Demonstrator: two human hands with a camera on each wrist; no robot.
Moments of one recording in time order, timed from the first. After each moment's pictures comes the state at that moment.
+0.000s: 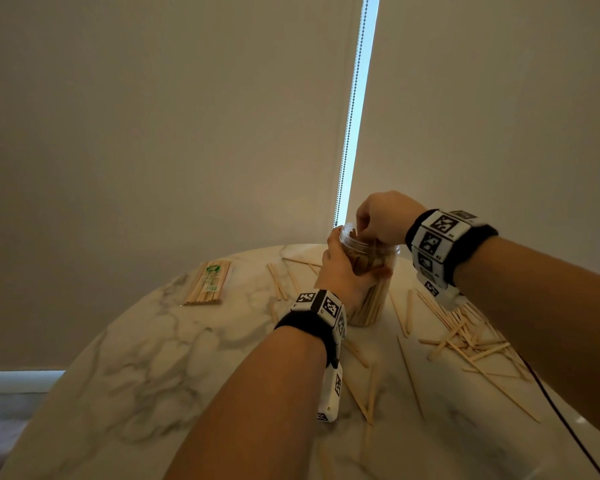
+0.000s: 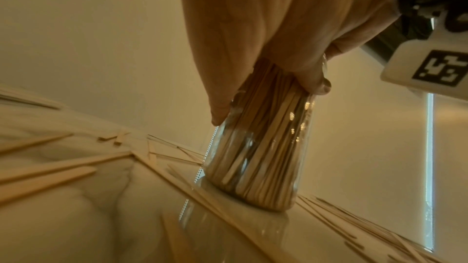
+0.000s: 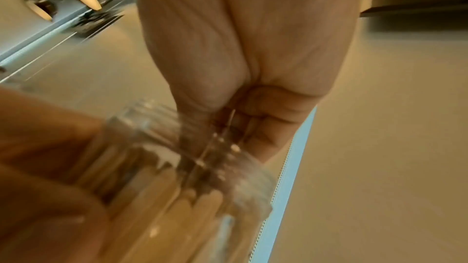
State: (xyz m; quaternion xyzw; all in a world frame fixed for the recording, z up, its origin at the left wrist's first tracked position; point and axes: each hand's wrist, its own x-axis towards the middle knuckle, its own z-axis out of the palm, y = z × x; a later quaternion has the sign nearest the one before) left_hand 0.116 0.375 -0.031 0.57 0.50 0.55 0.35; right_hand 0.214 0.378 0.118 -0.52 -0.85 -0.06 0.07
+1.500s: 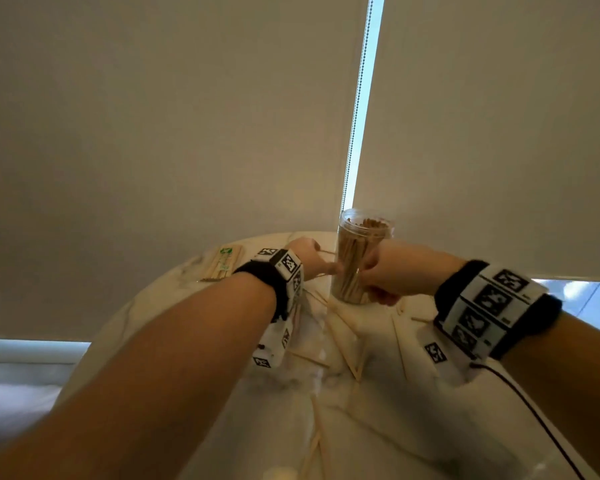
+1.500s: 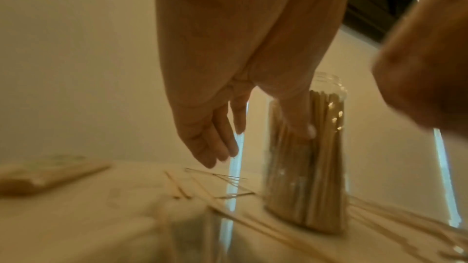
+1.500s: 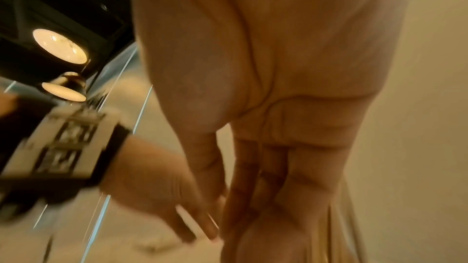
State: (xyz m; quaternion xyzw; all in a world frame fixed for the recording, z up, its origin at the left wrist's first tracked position) left_hand 0.069 0.291 0.037 0.61 0.72 0.22 0.24; right_hand 0.247 0.275 0.080 -0.53 -0.82 0.19 0.04
